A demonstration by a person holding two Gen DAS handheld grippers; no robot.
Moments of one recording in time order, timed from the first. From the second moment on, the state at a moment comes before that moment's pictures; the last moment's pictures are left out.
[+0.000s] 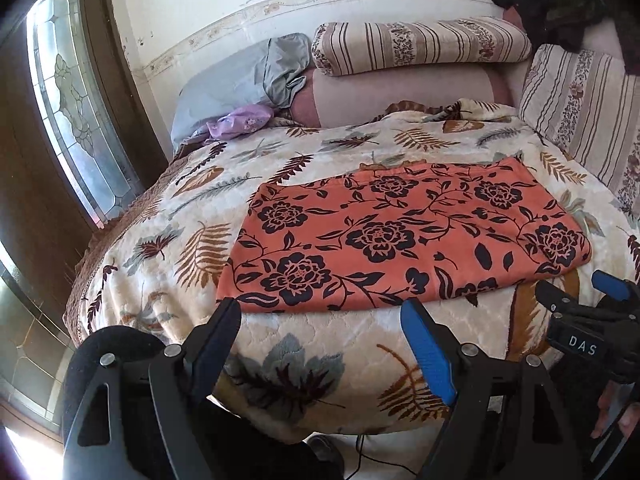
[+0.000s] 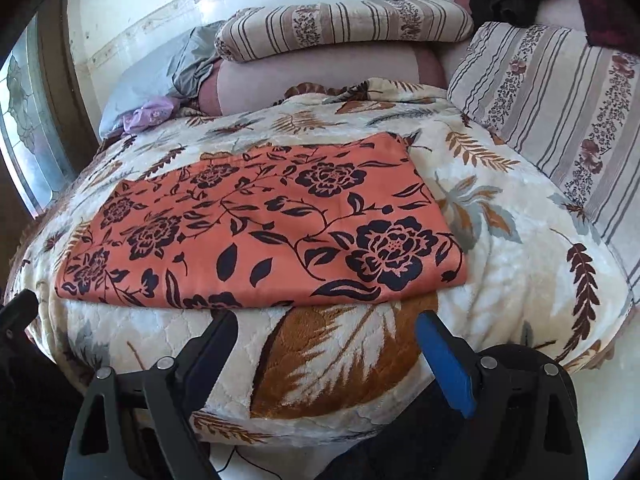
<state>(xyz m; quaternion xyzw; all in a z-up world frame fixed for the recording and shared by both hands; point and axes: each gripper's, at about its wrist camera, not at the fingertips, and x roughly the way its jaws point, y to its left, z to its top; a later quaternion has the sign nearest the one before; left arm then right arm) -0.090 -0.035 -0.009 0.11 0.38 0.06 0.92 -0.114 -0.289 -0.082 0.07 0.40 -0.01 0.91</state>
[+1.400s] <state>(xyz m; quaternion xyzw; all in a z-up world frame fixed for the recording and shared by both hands) -0.051 0.096 -0.125 -0.09 0.53 0.11 0.83 -0.106 -0.207 -0.105 -0.15 0.39 -0.06 0.91</state>
